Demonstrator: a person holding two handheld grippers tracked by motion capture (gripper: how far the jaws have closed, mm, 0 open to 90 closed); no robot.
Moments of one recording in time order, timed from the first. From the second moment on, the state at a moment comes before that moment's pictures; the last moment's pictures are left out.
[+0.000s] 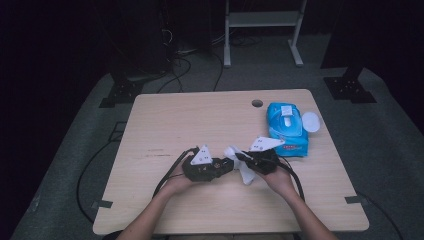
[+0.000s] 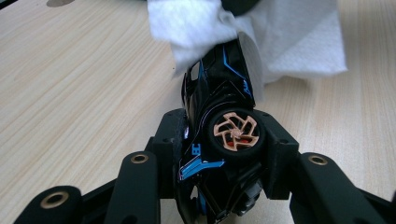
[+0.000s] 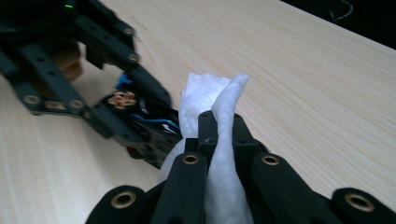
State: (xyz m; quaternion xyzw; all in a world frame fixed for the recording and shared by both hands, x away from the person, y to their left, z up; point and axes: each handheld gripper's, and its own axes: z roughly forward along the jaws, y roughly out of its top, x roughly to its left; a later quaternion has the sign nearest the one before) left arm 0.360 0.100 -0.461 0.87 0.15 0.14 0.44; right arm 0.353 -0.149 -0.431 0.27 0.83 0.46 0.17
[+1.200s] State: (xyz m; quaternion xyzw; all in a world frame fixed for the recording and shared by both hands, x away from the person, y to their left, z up) left arm 0.383 0.050 -0.436 0.93 0.13 0.11 0.31; right arm 0.362 -0.191 -0.443 0.34 0.80 0.48 0.14
